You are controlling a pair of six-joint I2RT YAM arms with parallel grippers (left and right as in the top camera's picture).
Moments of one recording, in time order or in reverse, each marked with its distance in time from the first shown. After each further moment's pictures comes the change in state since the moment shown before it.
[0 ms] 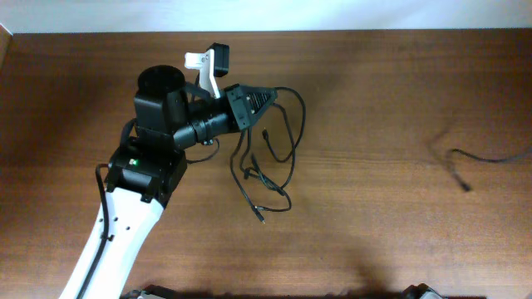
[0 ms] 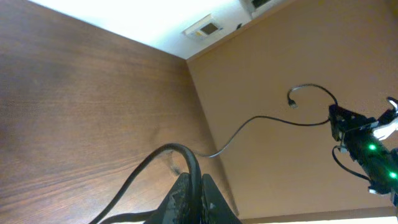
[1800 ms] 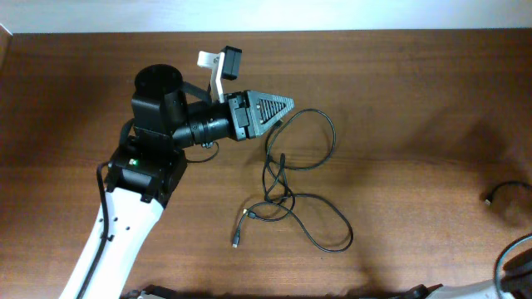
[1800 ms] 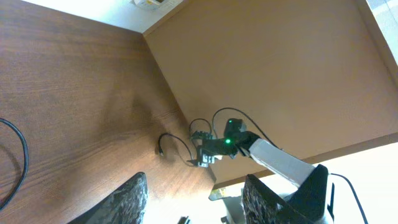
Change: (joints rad) left arm 0.000 0.000 0.000 0.066 0.214 0.019; right arm -0.320 0.499 -0.462 -0.105 0.090 0.977
